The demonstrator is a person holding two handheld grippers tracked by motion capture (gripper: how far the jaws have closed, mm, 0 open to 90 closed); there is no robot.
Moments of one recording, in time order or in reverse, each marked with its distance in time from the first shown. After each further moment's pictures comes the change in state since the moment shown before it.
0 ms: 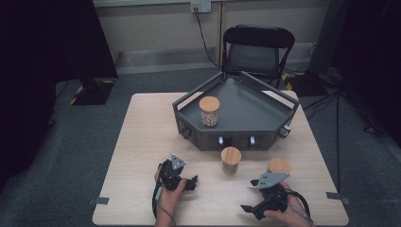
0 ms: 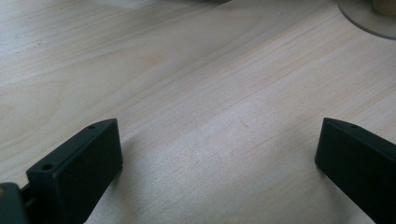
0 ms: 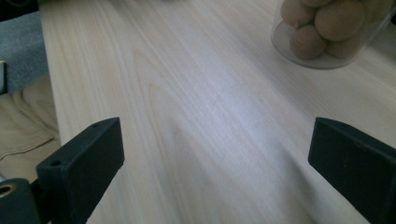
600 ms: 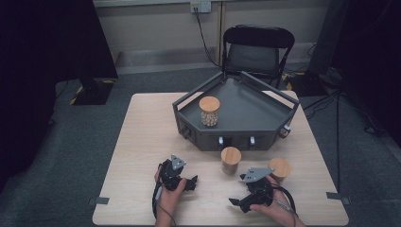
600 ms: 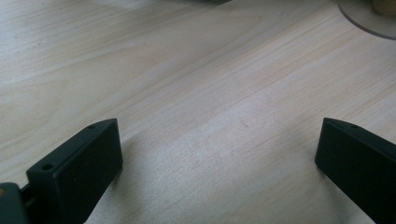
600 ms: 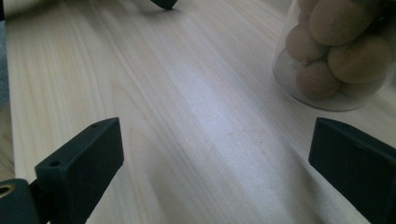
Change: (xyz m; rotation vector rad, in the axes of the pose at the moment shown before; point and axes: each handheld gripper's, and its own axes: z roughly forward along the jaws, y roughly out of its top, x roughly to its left) left arm 0.000 0.000 0.000 0.000 0.000 0.000; right arm 0.004 0.019 0.031 -0.003 -0.034 0.005
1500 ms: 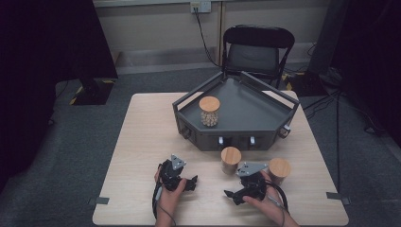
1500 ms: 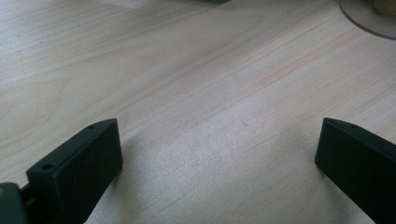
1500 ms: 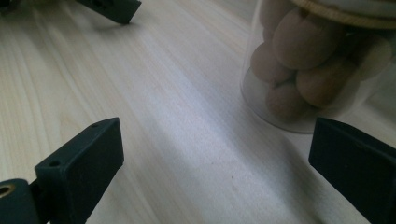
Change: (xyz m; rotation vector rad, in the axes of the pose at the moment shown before) left arm -0.001 0.000 0.000 0.000 0.005 -0.003; right arm 0.009 0.009 0.018 -0.012 -0.106 0.046
